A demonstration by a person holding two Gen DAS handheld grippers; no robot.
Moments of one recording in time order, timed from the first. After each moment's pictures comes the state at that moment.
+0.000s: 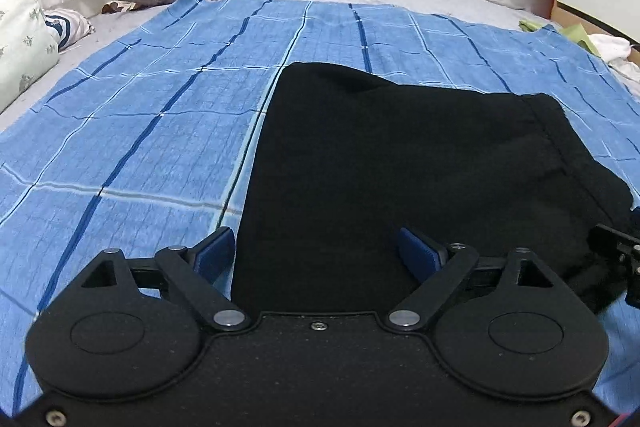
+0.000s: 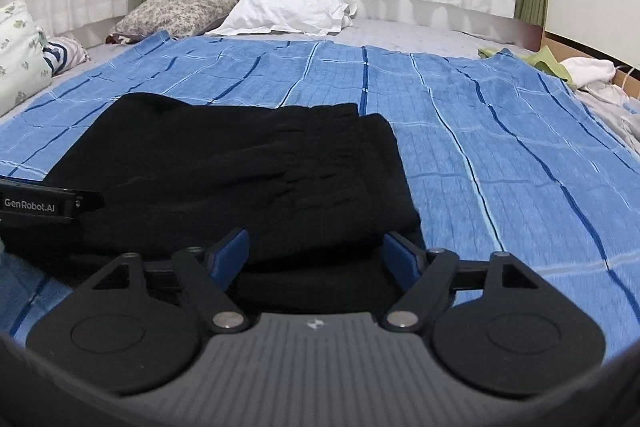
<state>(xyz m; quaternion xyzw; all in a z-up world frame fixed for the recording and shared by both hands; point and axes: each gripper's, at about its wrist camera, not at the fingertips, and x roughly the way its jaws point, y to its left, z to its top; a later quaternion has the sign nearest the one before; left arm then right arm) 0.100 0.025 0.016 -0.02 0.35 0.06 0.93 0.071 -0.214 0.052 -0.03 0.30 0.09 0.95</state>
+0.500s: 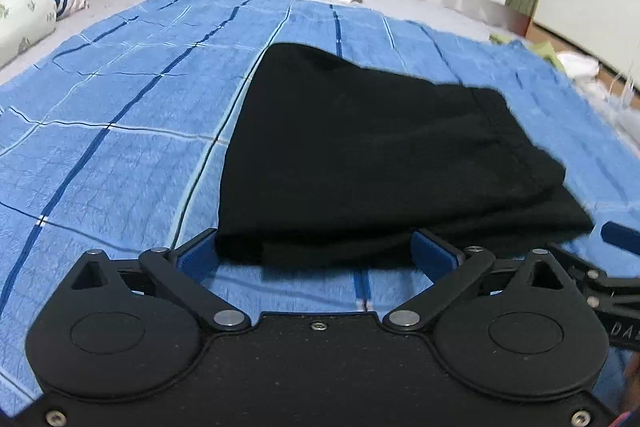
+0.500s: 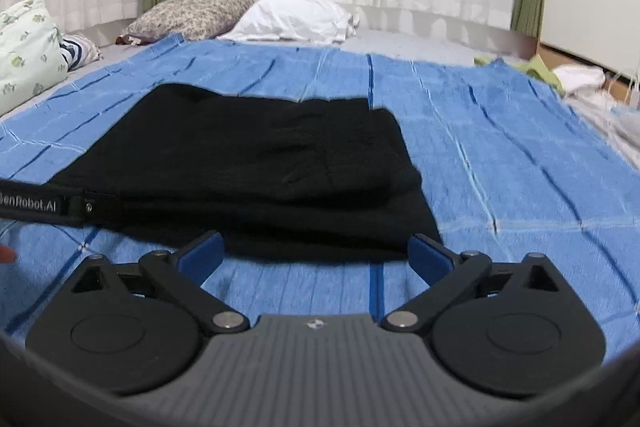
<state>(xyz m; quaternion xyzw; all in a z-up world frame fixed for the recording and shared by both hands) 0.032 0.013 0.021 -0.06 0.35 0.03 0.93 0.018 -0.207 0.055 -0.03 0.29 0.09 0.95</state>
